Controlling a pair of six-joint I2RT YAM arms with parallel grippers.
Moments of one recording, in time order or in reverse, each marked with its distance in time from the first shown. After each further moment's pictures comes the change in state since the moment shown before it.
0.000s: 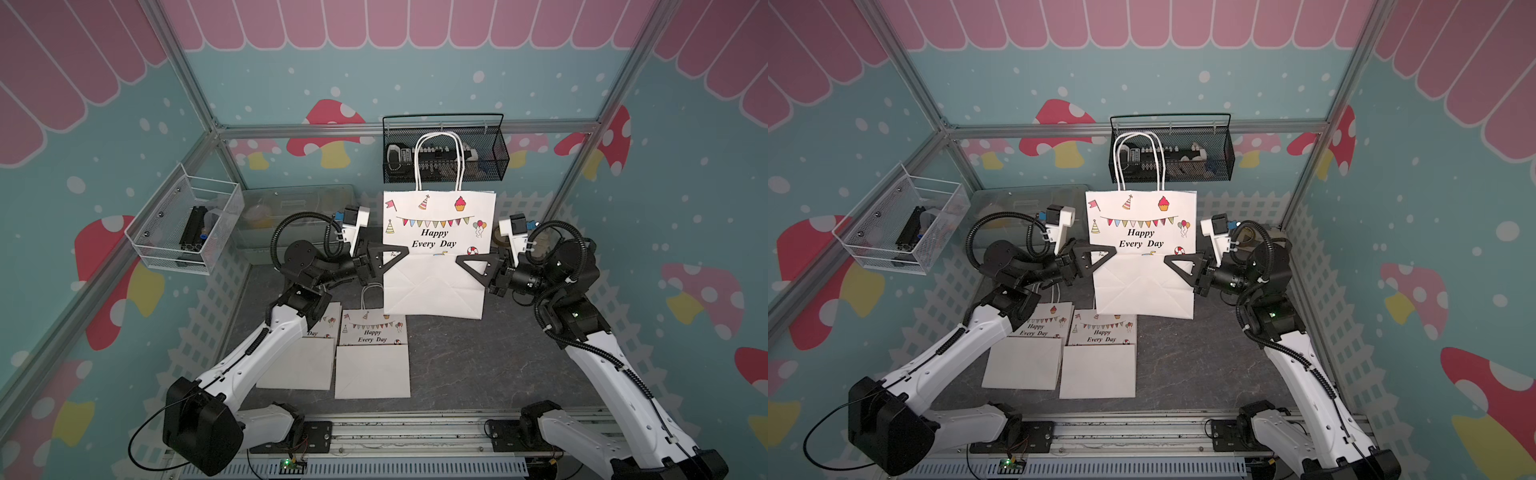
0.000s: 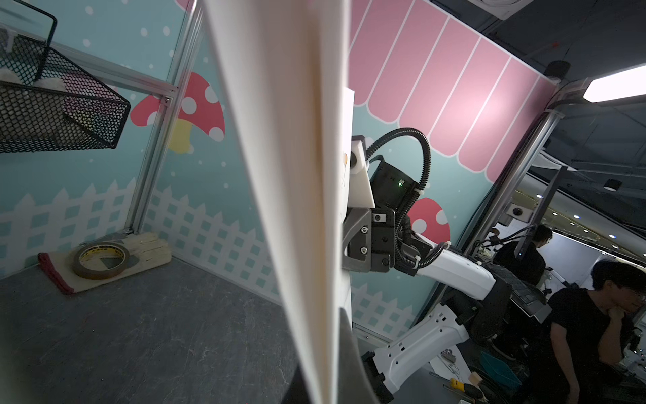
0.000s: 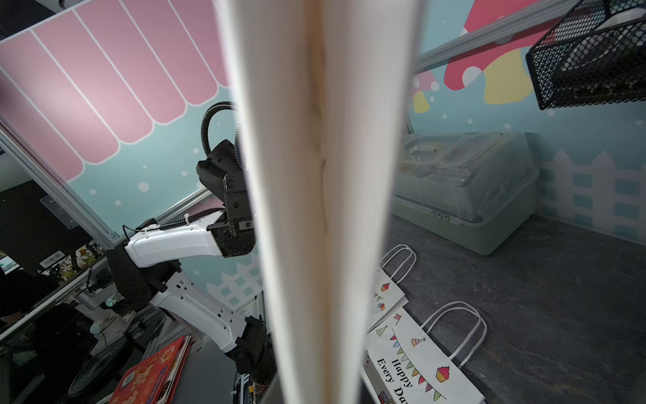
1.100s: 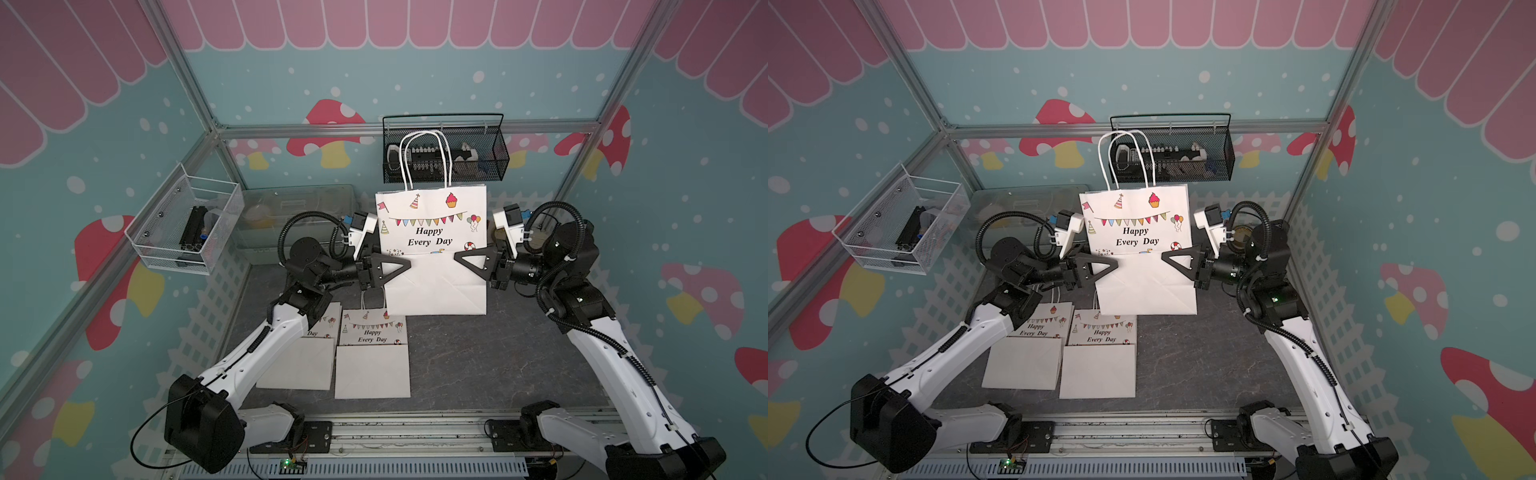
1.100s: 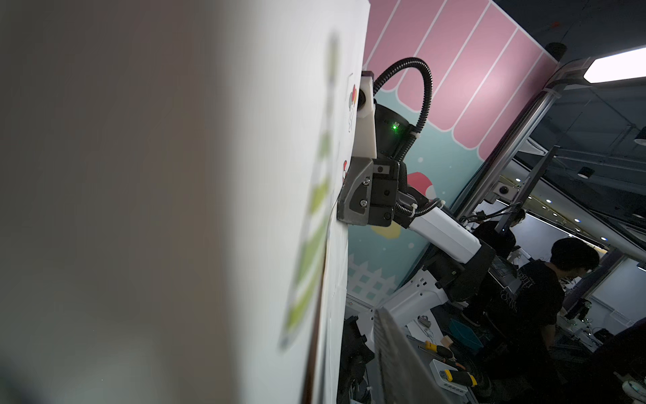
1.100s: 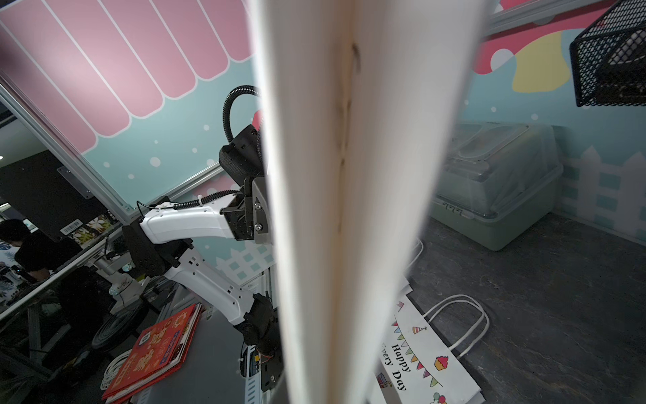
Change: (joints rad) left arm 0.006 0.013 0.001 -0.084 0.094 0.013; right arm -0.005 0.081 0.145 -0.171 -0.105 -0.105
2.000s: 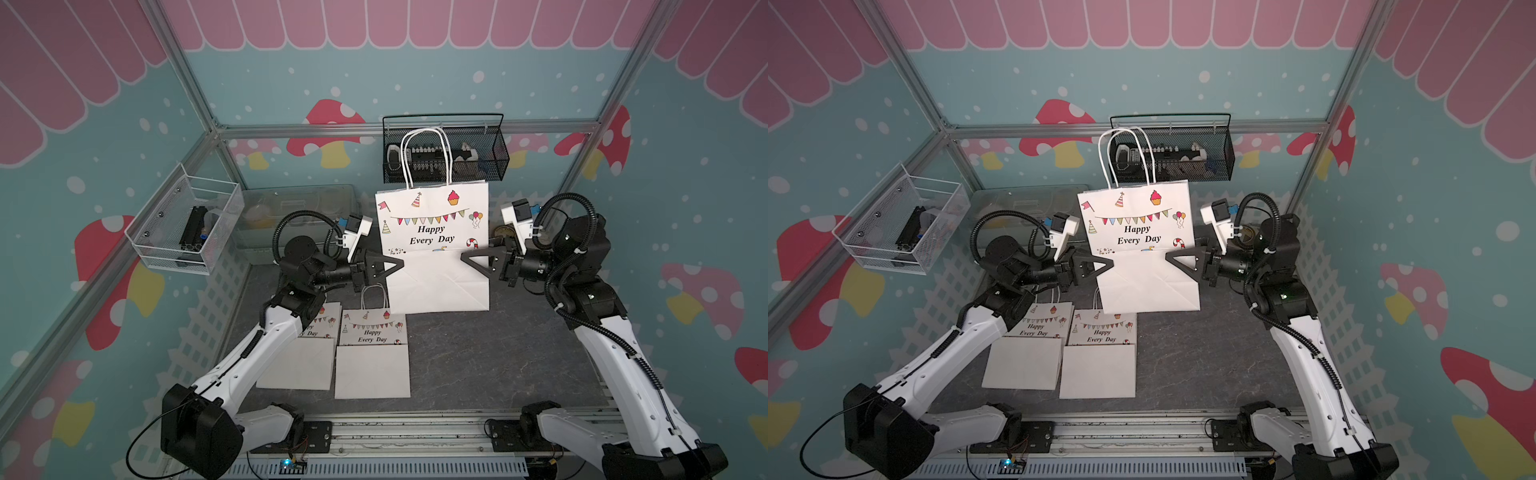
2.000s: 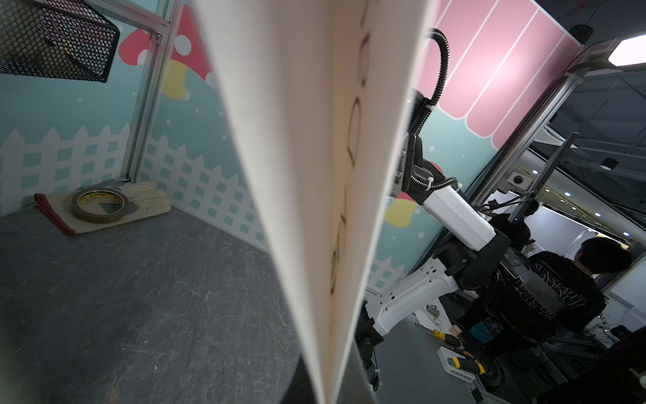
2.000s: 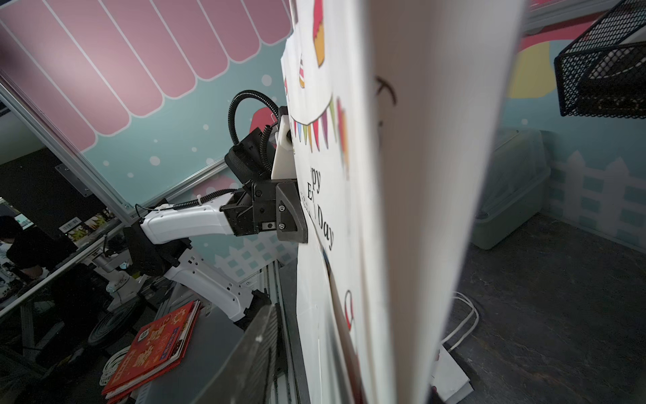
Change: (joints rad) left arm 0.047 -0.037 -0.008 -0.116 0.045 0.084; right arm -0.055 0.028 0.103 -0.124 -0.046 -0.066
